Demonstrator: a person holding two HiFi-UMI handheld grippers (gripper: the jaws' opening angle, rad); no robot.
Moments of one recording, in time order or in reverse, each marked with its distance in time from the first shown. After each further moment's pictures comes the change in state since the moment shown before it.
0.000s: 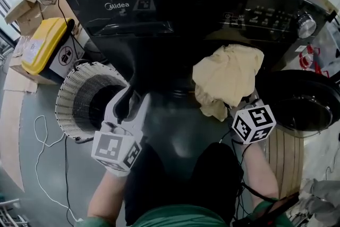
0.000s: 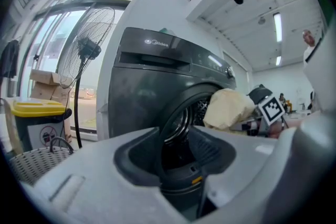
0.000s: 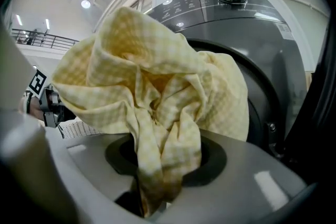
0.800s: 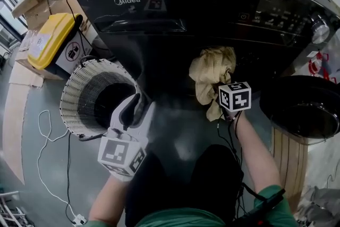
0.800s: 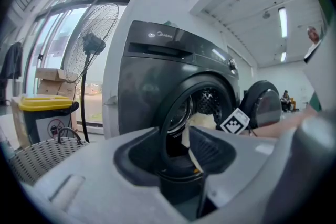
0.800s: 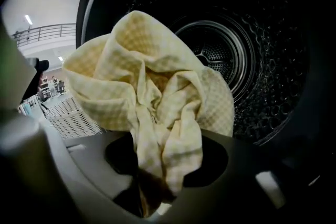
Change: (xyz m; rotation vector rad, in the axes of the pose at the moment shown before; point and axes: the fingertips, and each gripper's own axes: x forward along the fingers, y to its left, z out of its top) left arm -0.013 0.009 -0.033 -0.009 0.063 0.045; right arm 0.118 -0.024 -0.118 0.040 0.349 0.011
